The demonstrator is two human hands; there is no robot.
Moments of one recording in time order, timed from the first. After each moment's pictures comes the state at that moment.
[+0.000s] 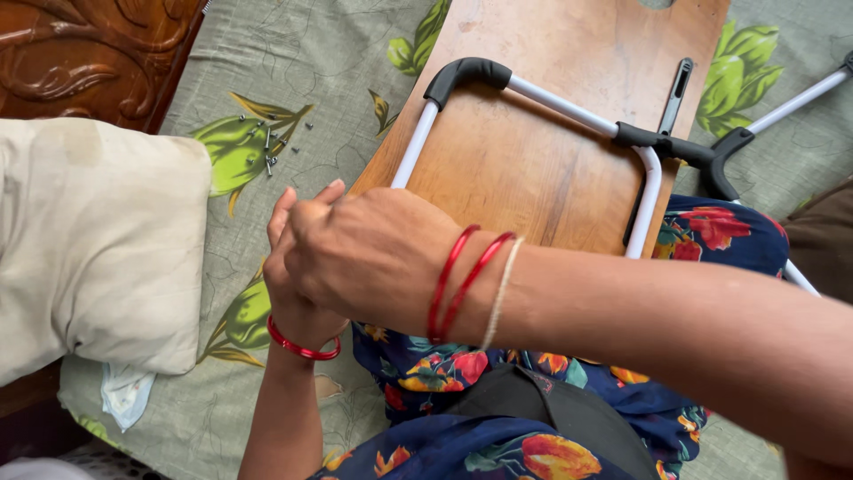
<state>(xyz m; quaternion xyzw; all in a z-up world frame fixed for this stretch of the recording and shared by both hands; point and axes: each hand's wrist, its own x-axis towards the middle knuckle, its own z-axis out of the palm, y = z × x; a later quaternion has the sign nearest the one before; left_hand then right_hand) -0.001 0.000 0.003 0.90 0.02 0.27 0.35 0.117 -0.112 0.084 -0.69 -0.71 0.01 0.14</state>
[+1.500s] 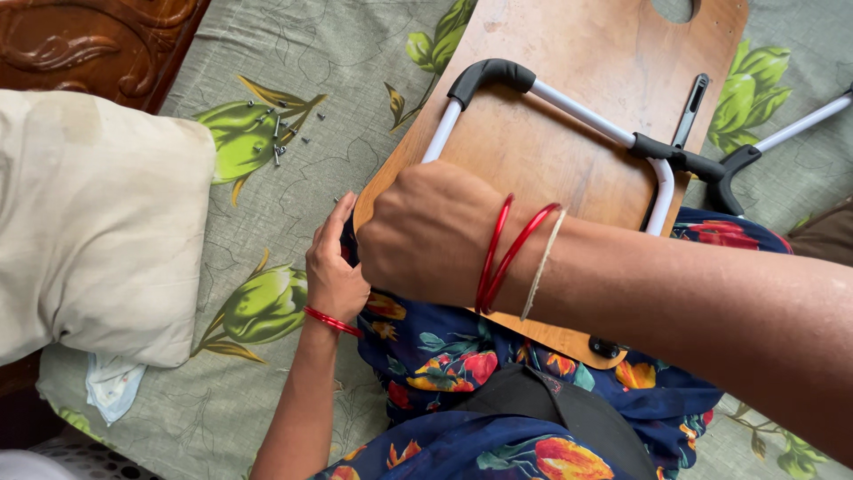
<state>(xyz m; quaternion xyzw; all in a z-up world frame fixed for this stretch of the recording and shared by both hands) -0.014 0.012 -0.098 0.86 0.22 0.16 0.44 0.141 -0.103 0.092 -0.65 -0.76 0.07 -0.03</state>
